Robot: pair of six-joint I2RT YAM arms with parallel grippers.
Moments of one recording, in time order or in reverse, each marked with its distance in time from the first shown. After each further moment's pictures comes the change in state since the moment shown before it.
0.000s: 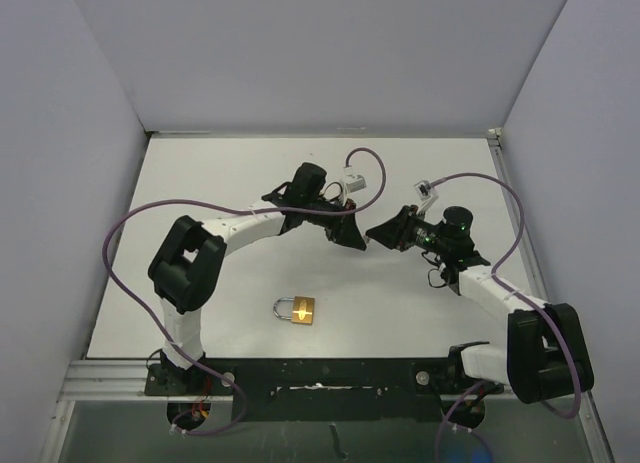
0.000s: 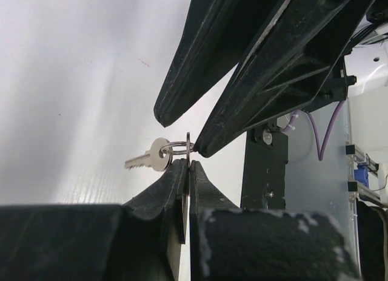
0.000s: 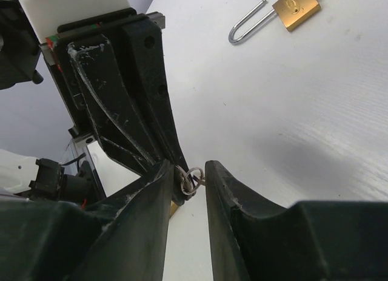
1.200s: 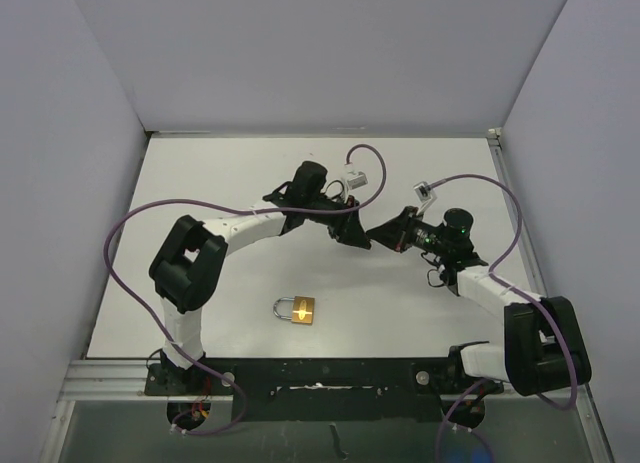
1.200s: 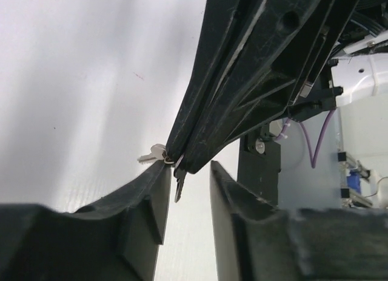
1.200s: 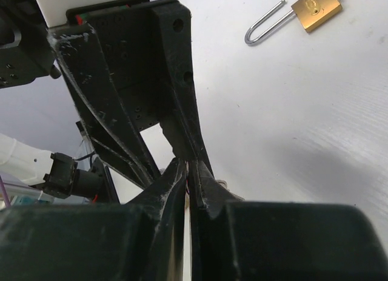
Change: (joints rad) left arm -0.004 0.009 0.001 0.062 0.008 -0.063; right arm -0.007 0.037 -0.026 0.127 -0.063 0.055
